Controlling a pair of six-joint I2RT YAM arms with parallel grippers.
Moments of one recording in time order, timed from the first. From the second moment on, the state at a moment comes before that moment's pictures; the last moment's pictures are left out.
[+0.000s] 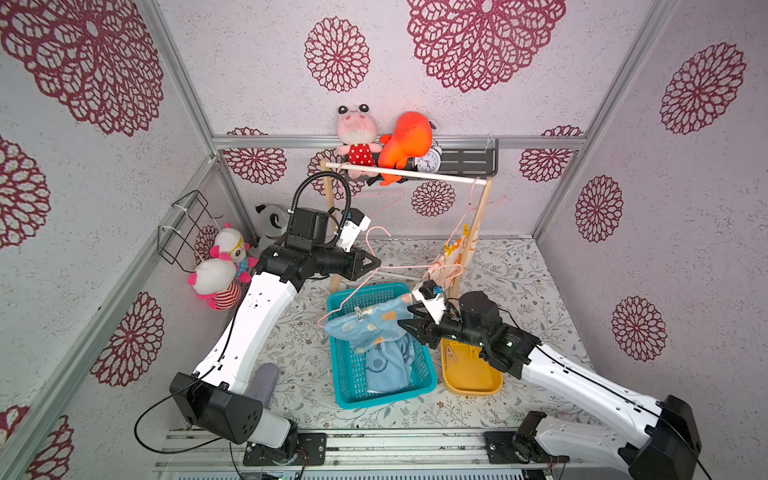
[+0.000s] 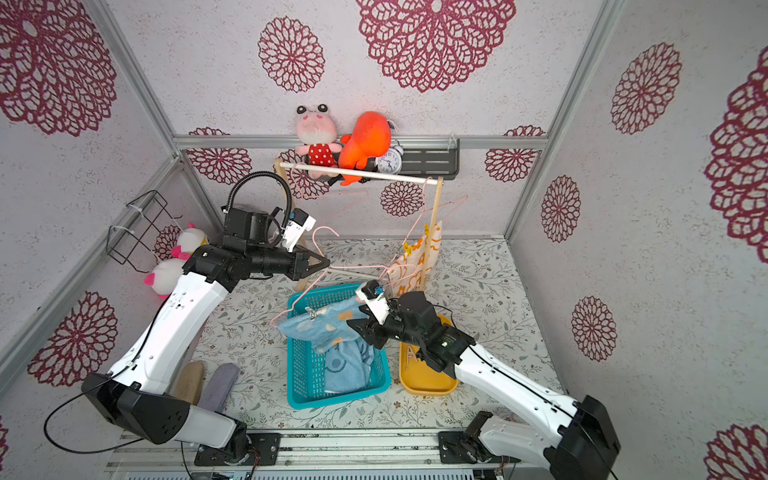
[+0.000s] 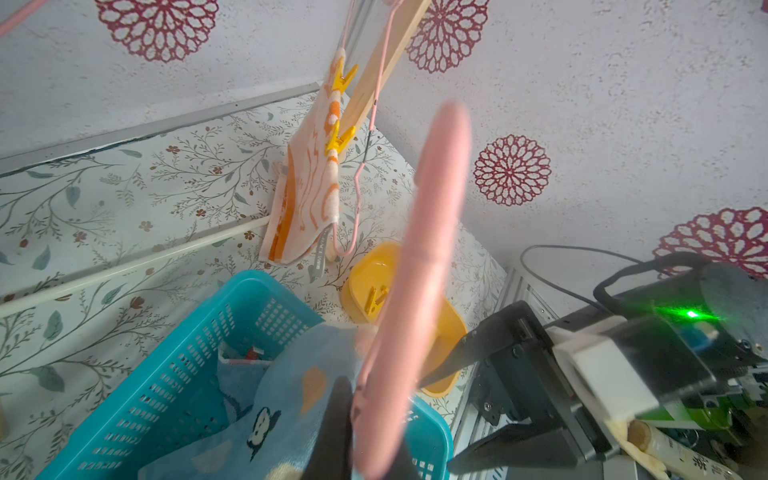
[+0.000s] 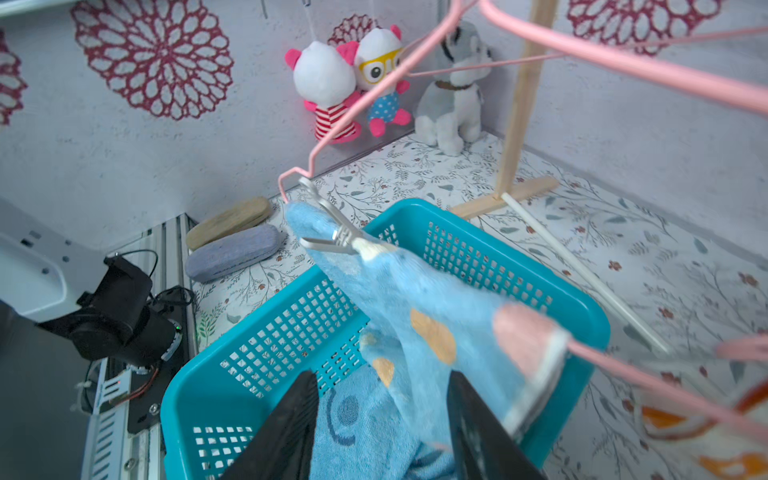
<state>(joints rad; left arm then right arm) -0.35 1.50 1.67 -0.85 0.69 -0.05 0.84 1.16 0.91 -0.09 -0.29 0.01</state>
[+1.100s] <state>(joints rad) -0.36 1.53 1.70 -0.91 0.76 0.00 0.98 1.51 1.20 -0.20 -0.24 -0.45</state>
